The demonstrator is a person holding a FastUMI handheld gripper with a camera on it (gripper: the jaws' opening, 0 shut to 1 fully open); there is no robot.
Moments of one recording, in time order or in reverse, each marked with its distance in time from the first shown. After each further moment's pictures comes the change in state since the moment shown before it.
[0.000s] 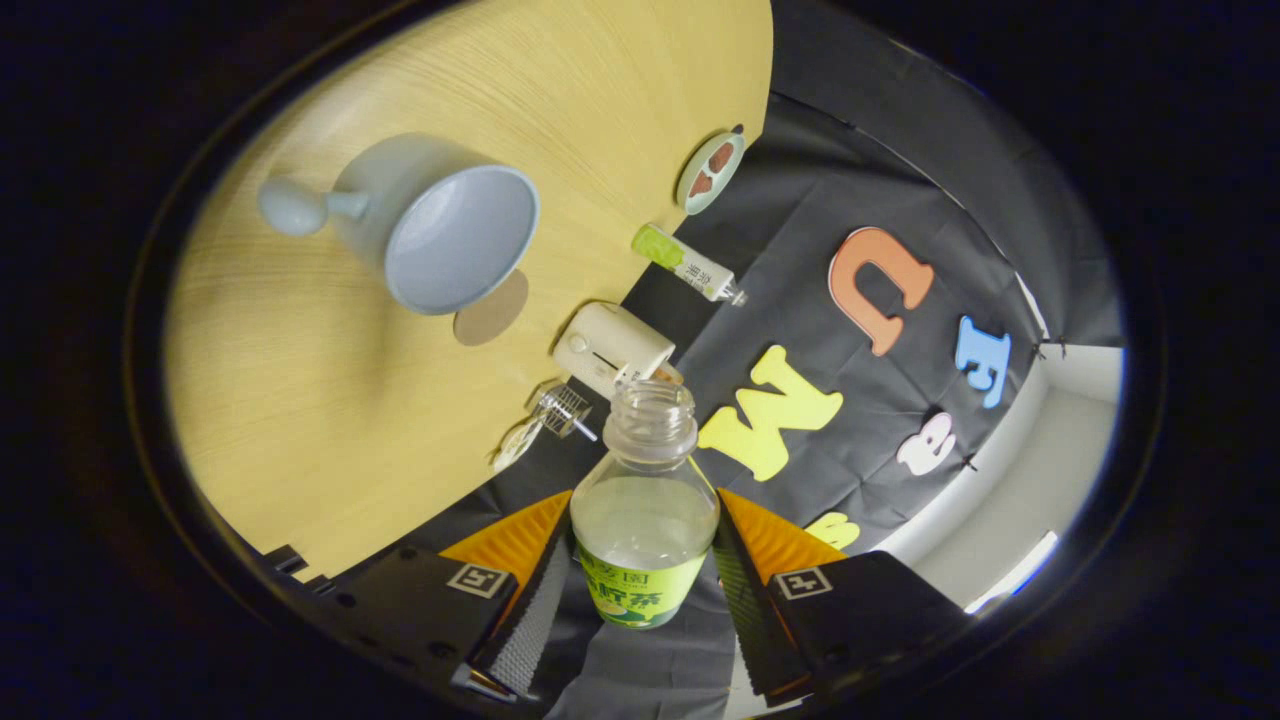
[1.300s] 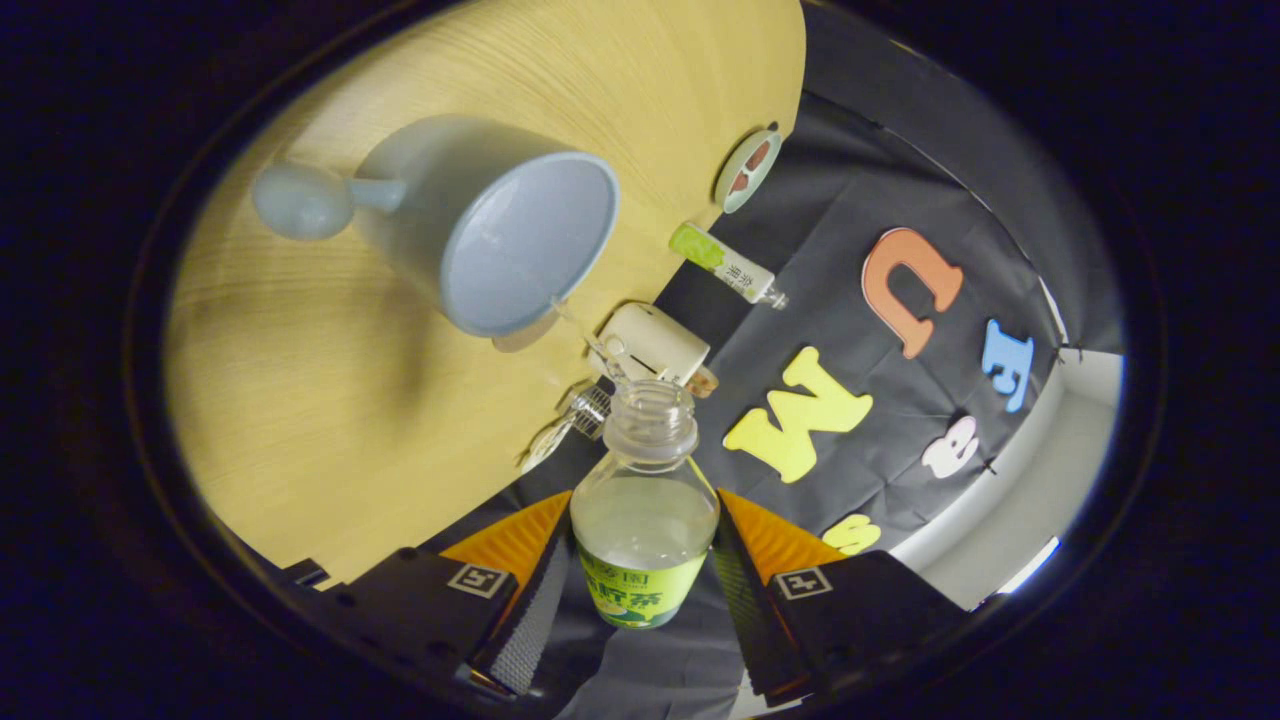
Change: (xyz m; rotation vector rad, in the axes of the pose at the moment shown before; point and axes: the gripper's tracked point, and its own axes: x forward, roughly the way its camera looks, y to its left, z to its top) arm 0.011 0.043 0.013 -0.020 0.024 0.060
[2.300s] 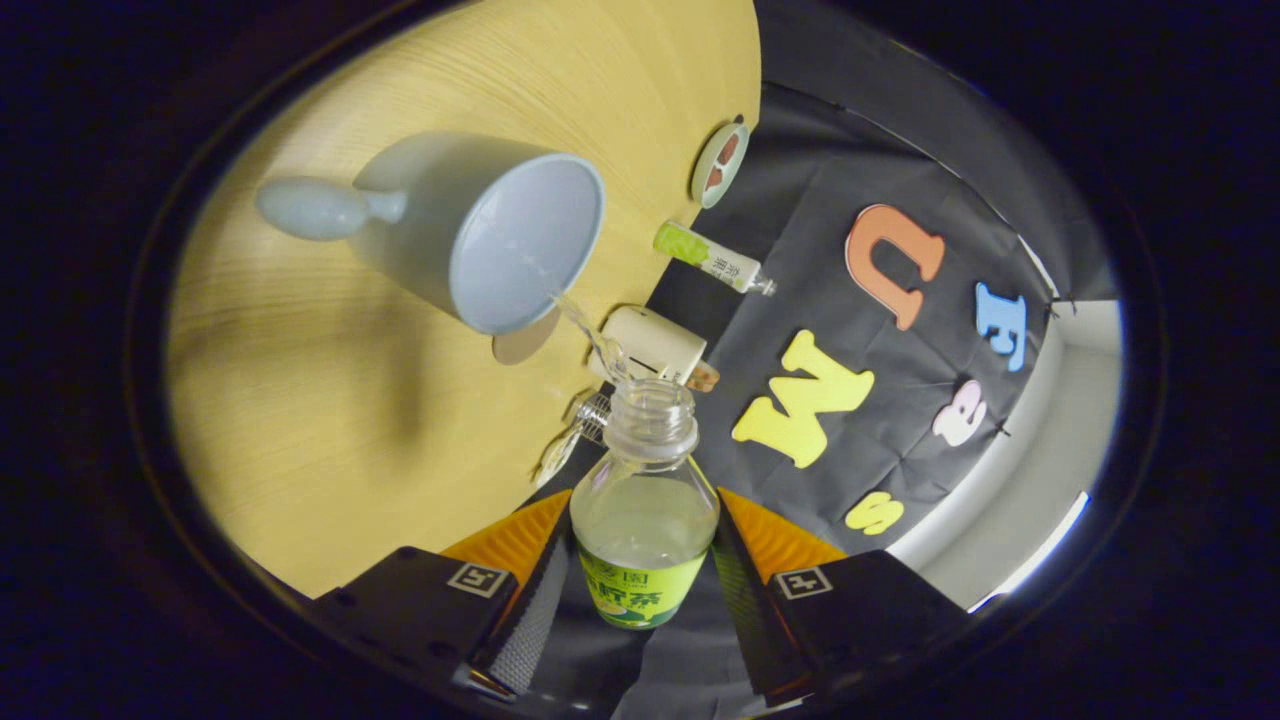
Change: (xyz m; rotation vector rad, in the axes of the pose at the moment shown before) arm -0.006 0.016 -0.005 0.101 -0.017 0.015
